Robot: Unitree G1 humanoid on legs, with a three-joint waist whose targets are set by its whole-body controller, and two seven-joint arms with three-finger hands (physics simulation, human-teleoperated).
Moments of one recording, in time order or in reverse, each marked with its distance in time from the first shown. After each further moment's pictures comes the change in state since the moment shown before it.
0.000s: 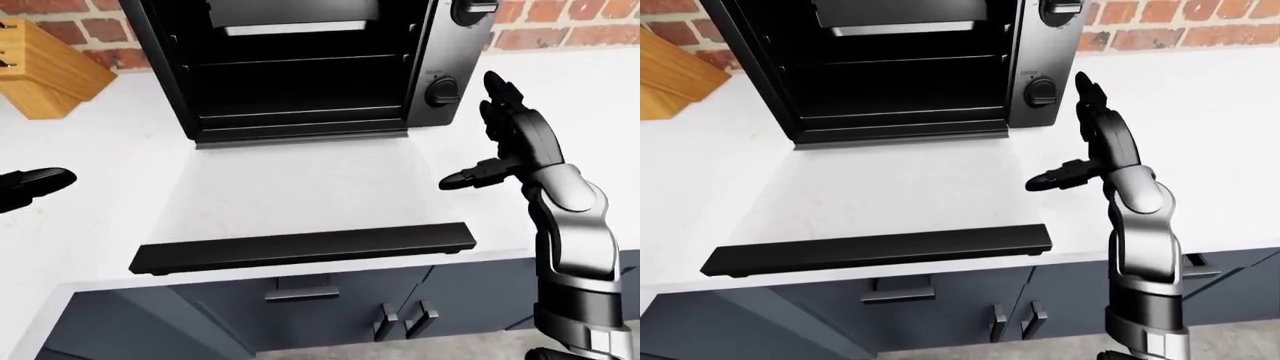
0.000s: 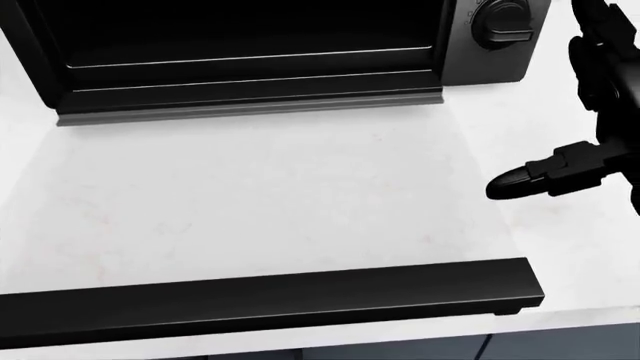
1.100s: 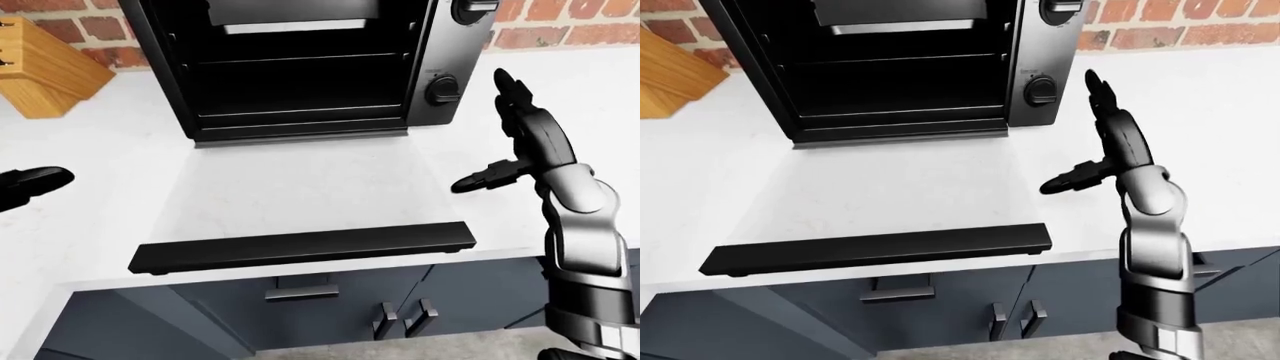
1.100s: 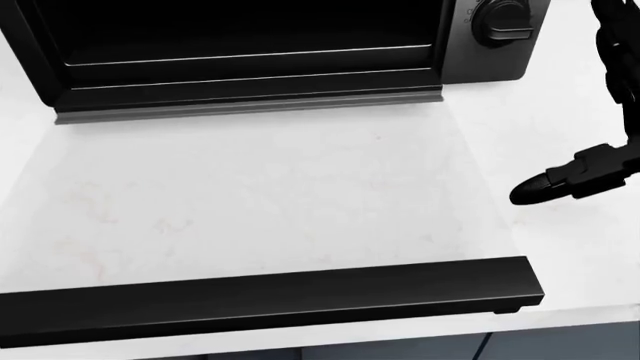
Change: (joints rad) left arm -0.002 0.006 0.004 -0.002 -0.005 0.008 0.003; right arm 0.004 -0.054 -0.012 0.106 -0.115 -0.181 0.029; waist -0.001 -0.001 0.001
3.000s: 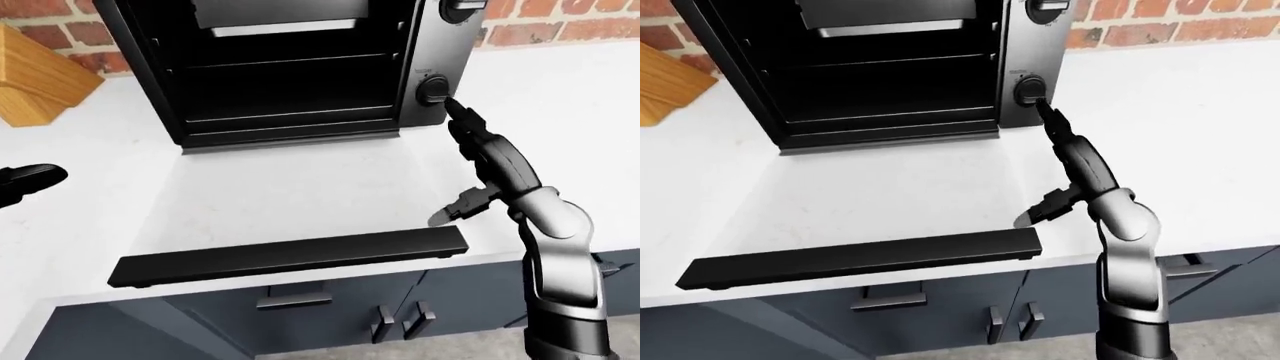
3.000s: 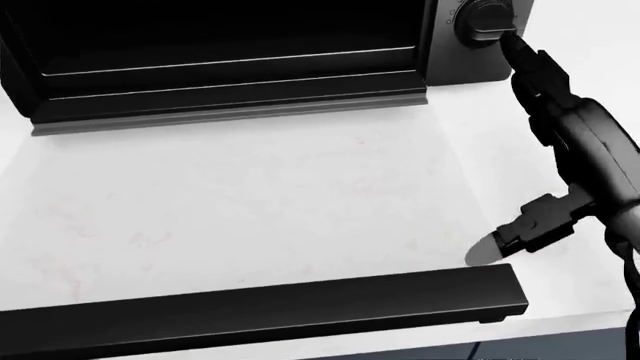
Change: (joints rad) left arm -0.003 0.016 0.006 0.012 -0.007 -0.003 0.005; right arm 0.121 0.124 0.036 -0.220 -0.016 0.063 0.170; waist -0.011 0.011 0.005
